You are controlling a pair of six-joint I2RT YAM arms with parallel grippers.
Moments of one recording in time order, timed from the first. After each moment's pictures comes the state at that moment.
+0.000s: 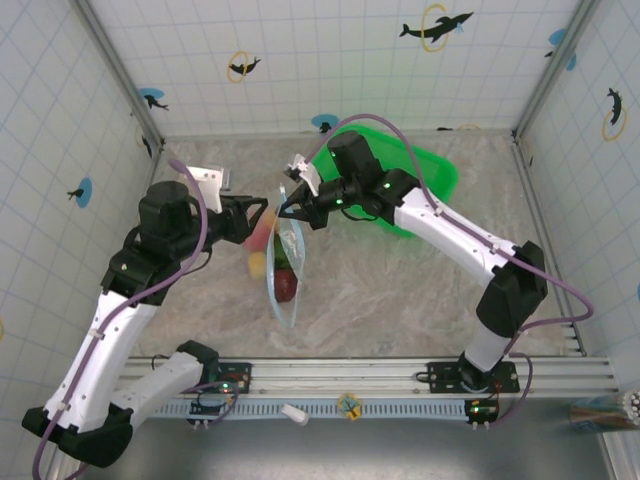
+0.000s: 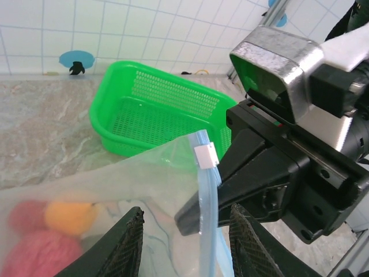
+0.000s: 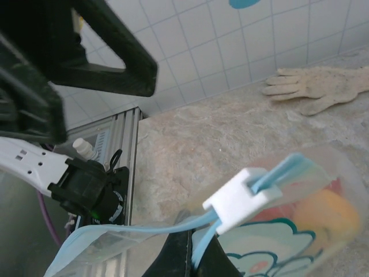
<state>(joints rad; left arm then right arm) -0.44 0.89 1.19 -0.67 0.30 -0.30 0.80 1.71 1.64 -0.47 -0.77 -0.10</state>
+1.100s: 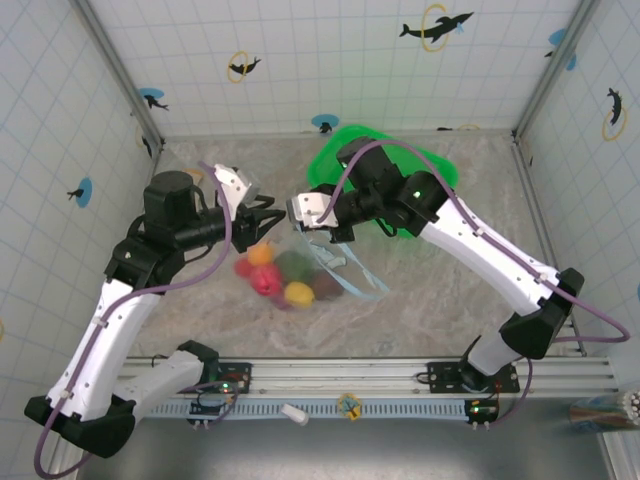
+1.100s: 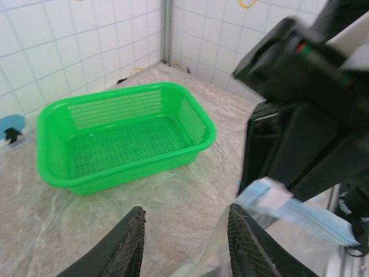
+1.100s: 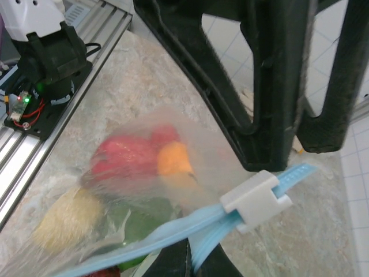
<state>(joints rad) -0.44 0.95 1.24 -0.68 0.61 0.15 0.89 1.55 1.71 -0.85 -0.53 -0.90</state>
